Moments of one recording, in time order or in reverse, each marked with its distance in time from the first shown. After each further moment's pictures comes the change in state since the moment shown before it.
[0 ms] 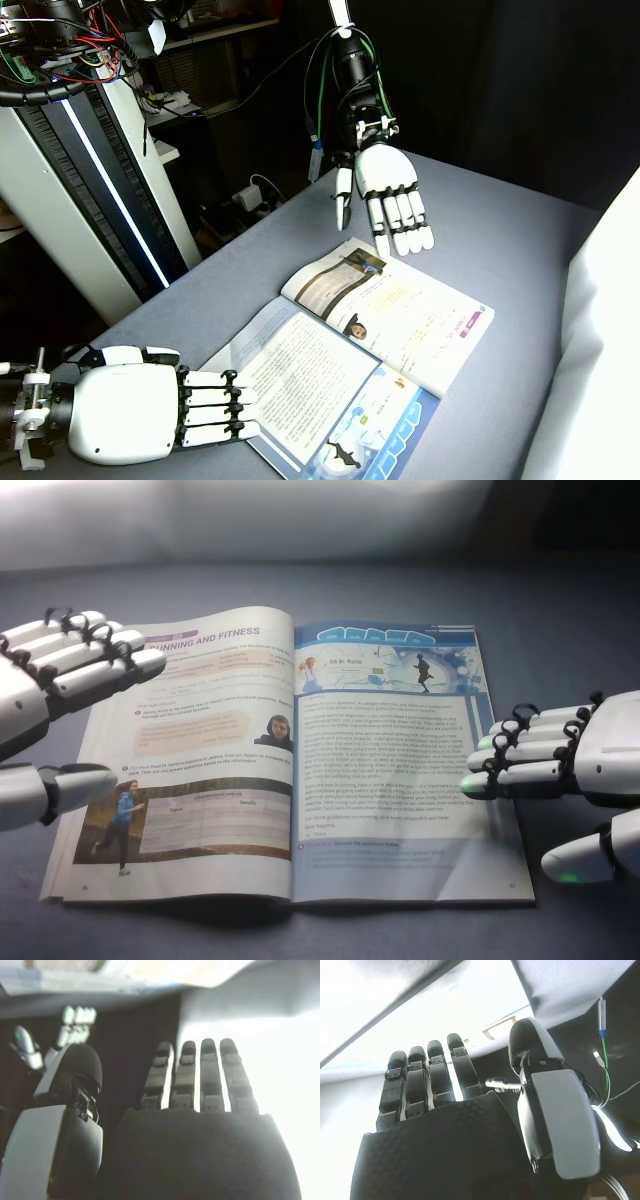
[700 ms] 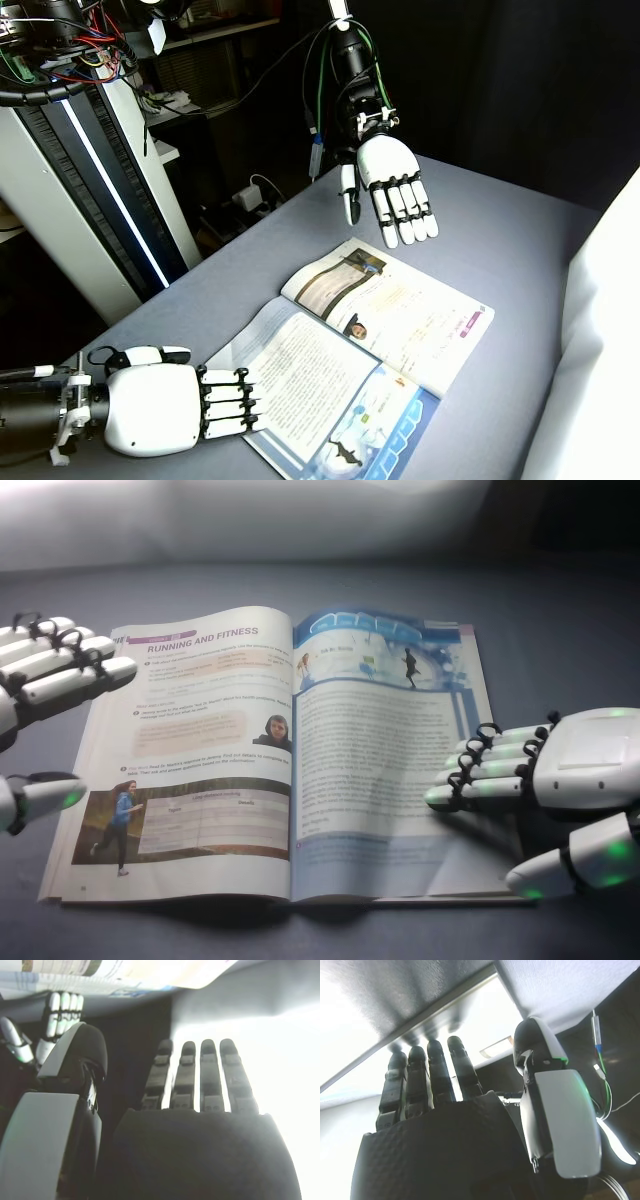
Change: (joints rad) left arm 0.076 0.053 -0.036 -0.059 -0.037 0.030; right arm 0.001 -0.119 0.077 -0.070 0.008 0.067
